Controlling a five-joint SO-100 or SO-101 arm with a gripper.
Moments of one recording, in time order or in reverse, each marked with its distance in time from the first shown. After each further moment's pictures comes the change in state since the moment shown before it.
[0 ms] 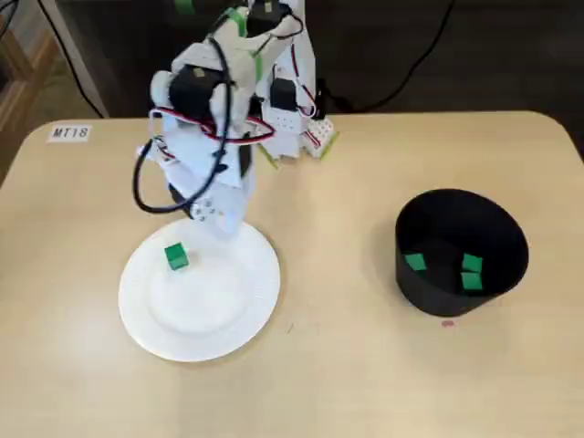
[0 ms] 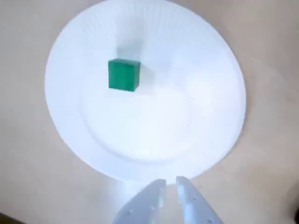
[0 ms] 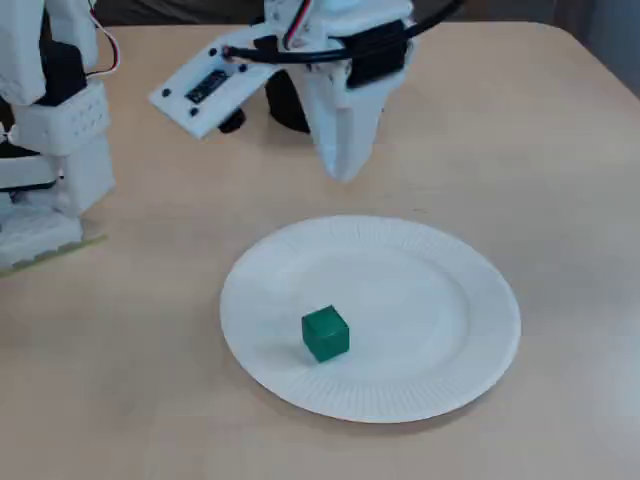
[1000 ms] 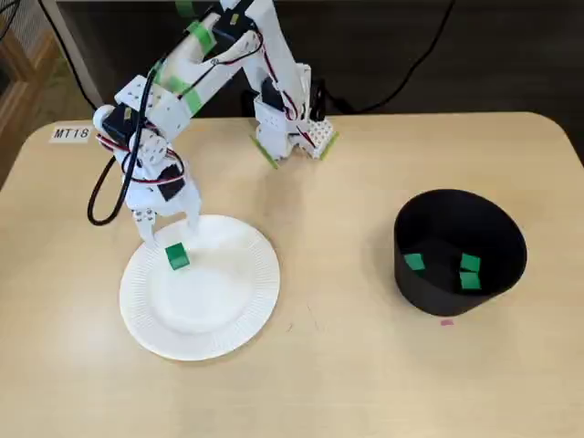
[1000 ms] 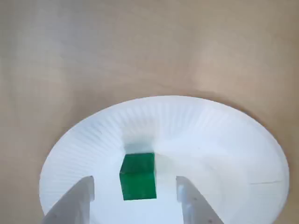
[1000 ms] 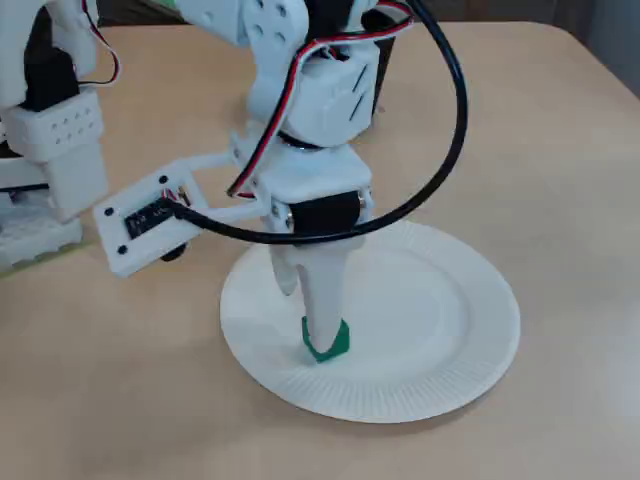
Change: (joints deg) arm 11.6 -12.7 5.8 -5.4 -3.5
